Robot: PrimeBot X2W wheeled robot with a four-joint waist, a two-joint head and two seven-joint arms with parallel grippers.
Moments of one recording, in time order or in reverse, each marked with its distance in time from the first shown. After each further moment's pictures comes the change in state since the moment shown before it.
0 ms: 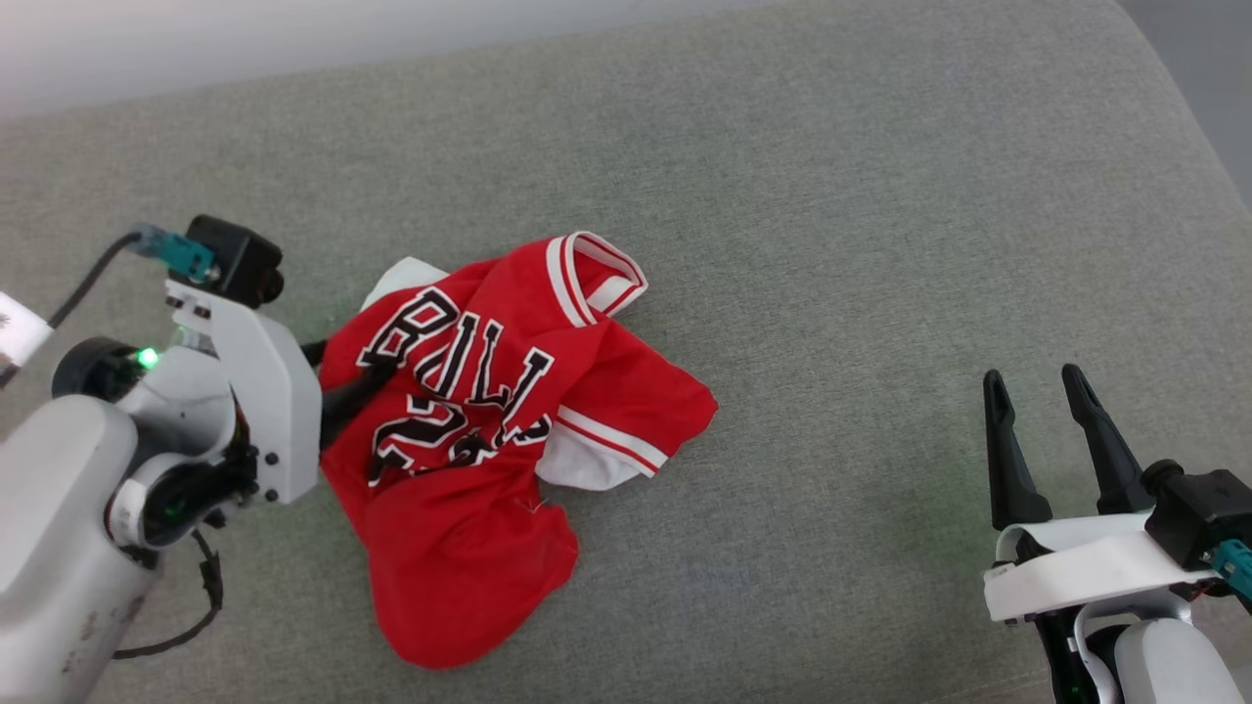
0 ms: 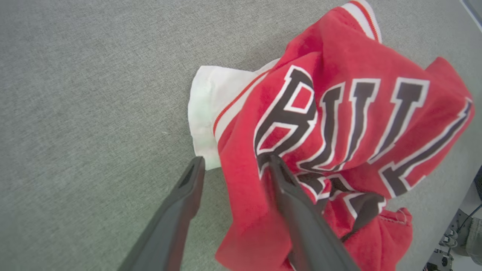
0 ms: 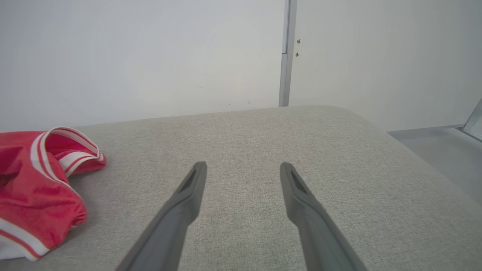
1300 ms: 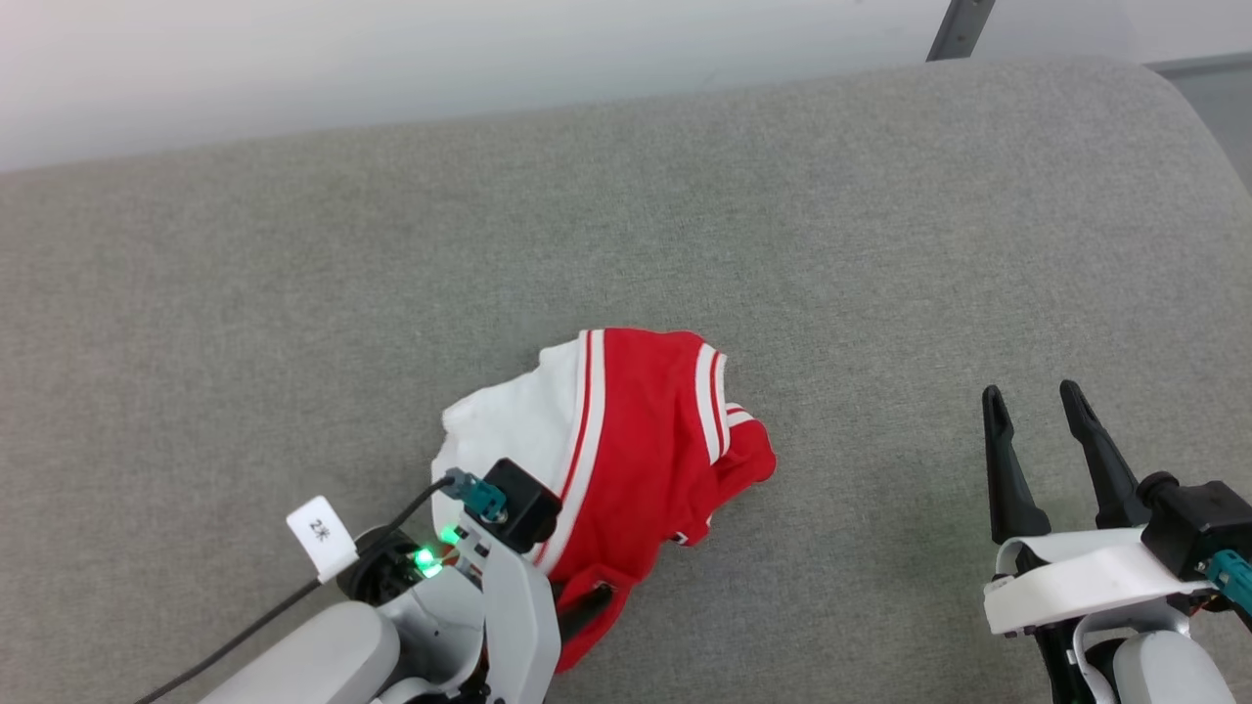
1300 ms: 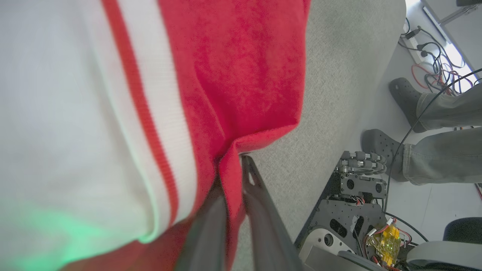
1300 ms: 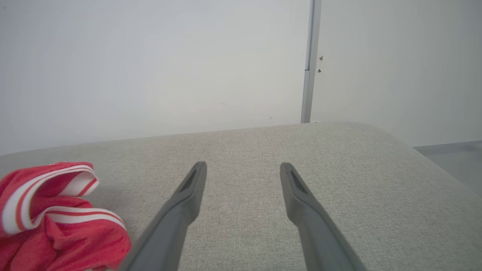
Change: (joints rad) left arm 0.225 -0.164 -0.243 -0.181 0.075 0.011 -0.062; right arm 0.012 0.001 -0.004 0.019 -0.002 0.000 0.000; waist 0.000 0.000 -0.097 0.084
